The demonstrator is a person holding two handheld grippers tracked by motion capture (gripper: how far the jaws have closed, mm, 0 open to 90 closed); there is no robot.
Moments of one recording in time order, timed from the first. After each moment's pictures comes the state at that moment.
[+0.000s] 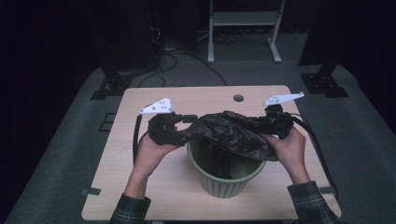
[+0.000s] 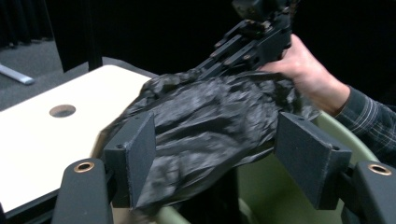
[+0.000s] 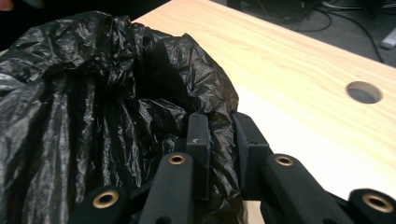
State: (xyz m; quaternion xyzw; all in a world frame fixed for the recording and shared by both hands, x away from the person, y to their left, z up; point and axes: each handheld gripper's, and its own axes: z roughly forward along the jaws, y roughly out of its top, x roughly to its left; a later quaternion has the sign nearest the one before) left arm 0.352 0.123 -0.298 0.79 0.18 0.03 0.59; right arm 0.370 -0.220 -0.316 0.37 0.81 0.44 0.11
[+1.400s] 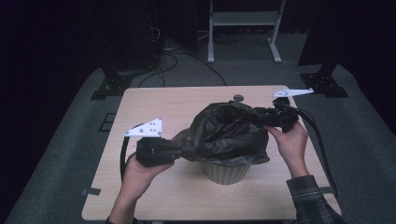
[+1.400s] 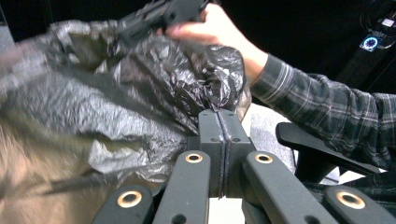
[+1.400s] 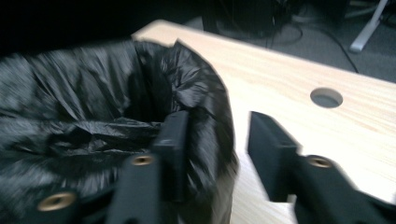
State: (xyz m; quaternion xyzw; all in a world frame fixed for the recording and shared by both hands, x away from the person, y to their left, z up) left arm 0.284 0.148 -0.310 0.80 0.16 -0.02 0.58; right arm 0.380 -0.244 -0.317 0.42 0.76 0.48 0.13
